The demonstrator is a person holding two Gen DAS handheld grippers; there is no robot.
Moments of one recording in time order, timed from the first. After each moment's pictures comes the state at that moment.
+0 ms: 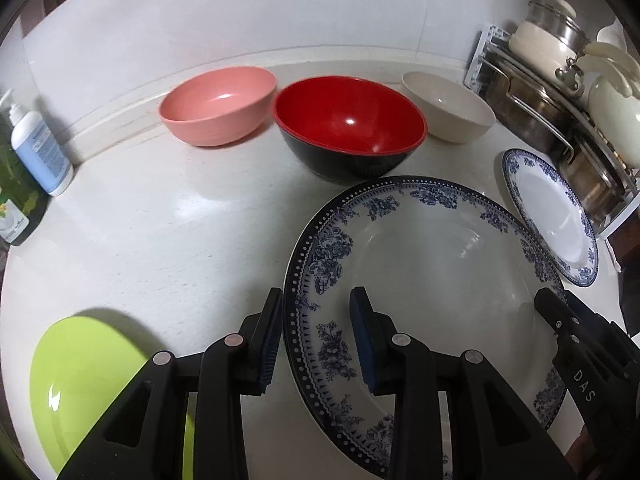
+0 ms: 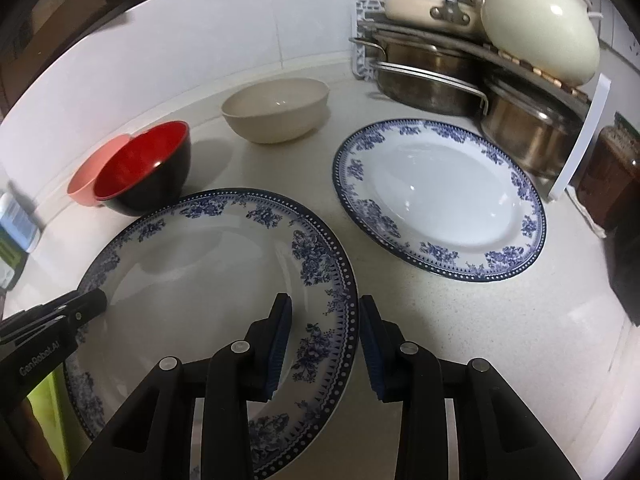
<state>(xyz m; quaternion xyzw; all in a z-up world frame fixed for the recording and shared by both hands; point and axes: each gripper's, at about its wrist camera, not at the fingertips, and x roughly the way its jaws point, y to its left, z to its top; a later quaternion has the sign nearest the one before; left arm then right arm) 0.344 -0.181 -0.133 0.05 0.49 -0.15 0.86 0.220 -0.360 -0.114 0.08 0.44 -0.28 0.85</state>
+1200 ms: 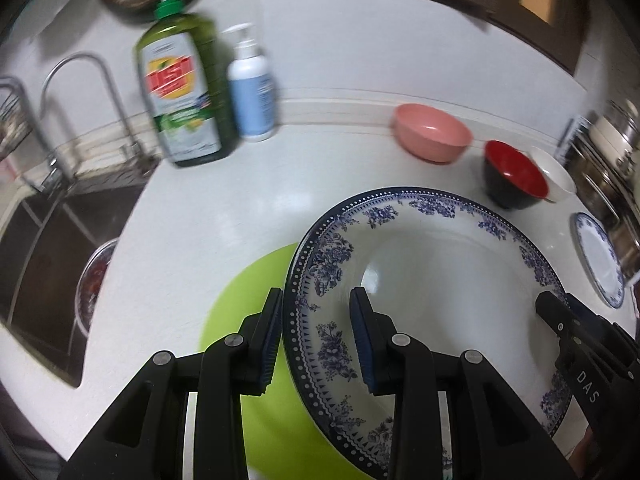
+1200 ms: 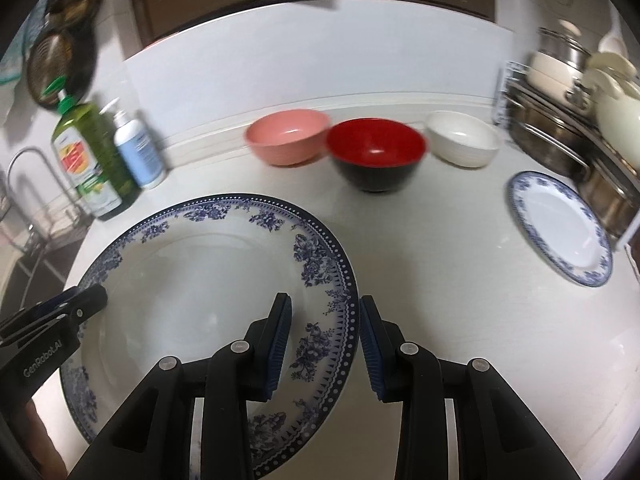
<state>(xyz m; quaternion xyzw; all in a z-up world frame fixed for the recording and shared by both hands) 0.269 0.032 -0.087 -0.02 0.45 0.00 0.89 0.234 -0.175 -0.097 0.02 0.44 -0.13 0.89</state>
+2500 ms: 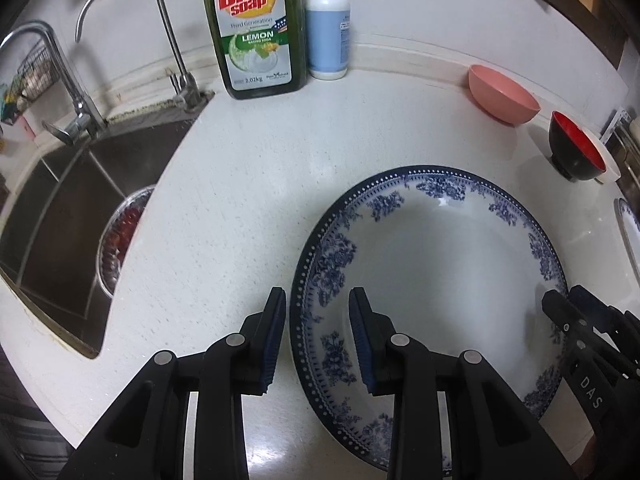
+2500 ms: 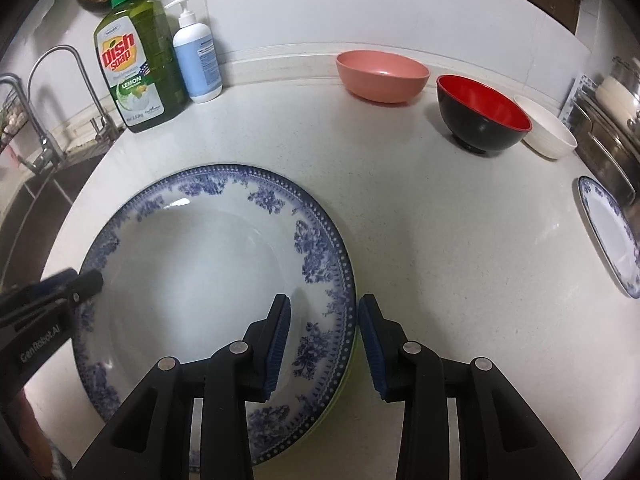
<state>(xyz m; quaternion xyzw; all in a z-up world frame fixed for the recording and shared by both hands) 0.256 0.097 -0.138 -0.01 0.50 0.05 0.86 0.242 -0.099 -0.159 -0.04 0.51 -0.07 0.86</state>
